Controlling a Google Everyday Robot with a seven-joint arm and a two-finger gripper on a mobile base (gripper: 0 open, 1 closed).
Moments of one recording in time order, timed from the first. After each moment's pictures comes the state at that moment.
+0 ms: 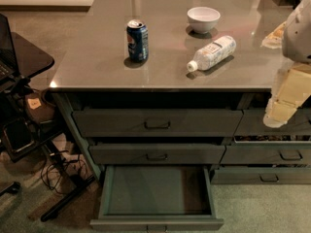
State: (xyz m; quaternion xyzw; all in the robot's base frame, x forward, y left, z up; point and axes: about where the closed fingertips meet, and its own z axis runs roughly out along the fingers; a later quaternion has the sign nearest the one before) arm 0.438 -0.217 0.976 -0.60 0.78 -0.03 0.16
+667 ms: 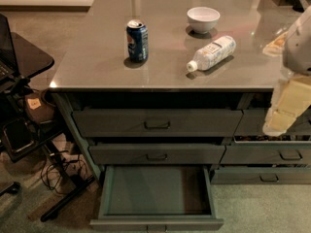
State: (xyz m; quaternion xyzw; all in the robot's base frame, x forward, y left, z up) arm 0.433 -0.217 0.963 -0.60 0.78 -0.03 0.16
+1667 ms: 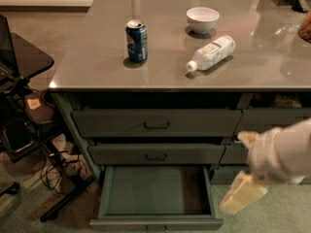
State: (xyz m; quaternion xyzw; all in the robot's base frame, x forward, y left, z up) arm 0.370 -0.187 0.784 -0.52 0.82 0.08 0.22
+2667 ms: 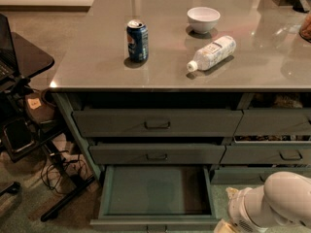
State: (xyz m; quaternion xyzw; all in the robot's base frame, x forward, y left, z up) arm 0.321 -0.187 0.584 -0.45 0.87 0.14 0.15
